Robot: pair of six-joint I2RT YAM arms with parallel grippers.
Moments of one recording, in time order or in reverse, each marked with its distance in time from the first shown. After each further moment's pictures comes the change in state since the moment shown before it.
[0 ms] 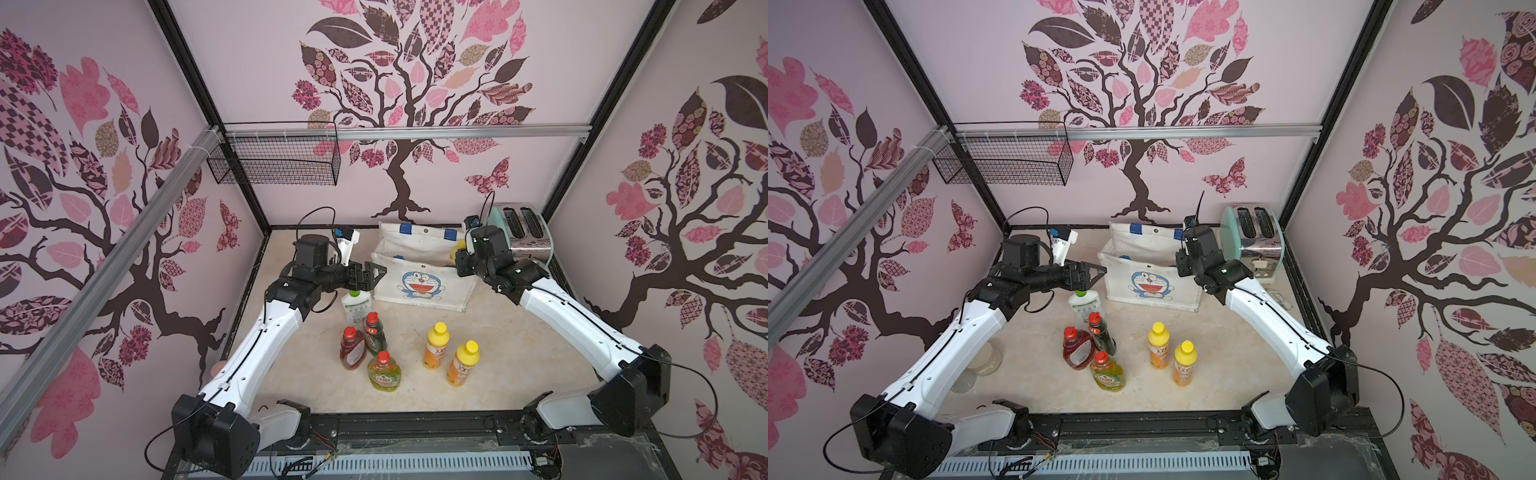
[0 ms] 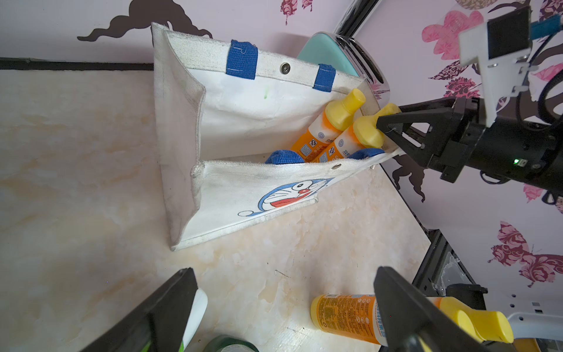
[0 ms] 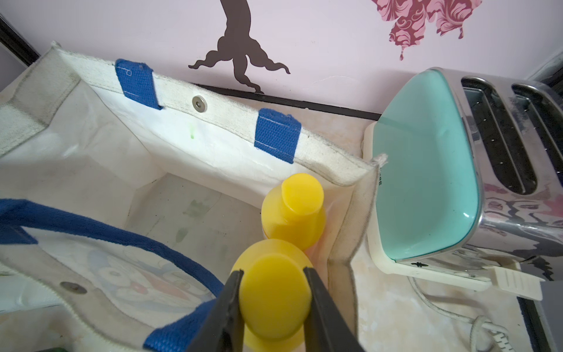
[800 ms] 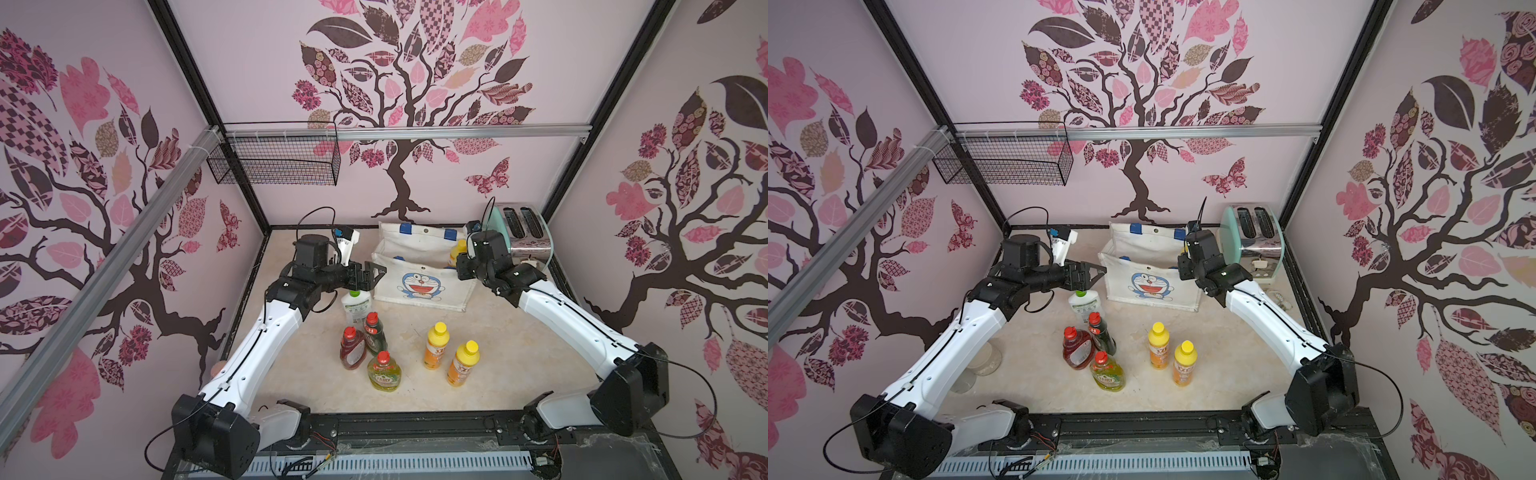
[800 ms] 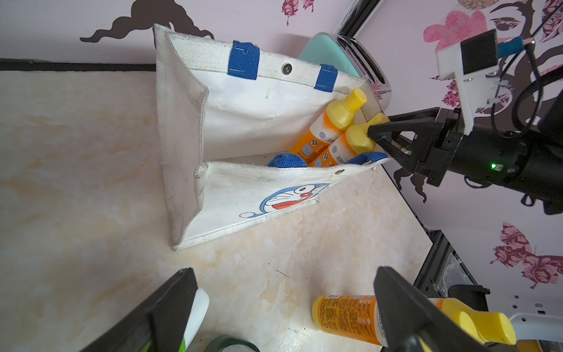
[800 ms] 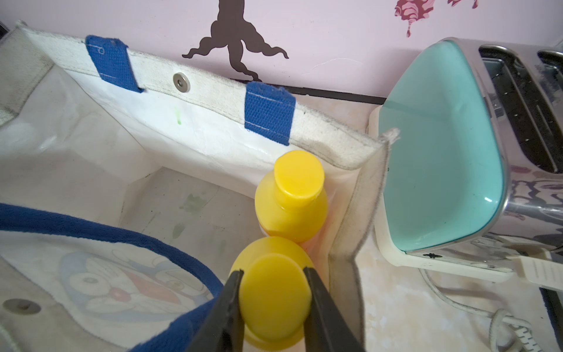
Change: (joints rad) left arm 0.000 0.000 0.000 0.000 -0.004 0.002; right arm -0.023 0.000 -0.063 0.035 -0.031 0.025
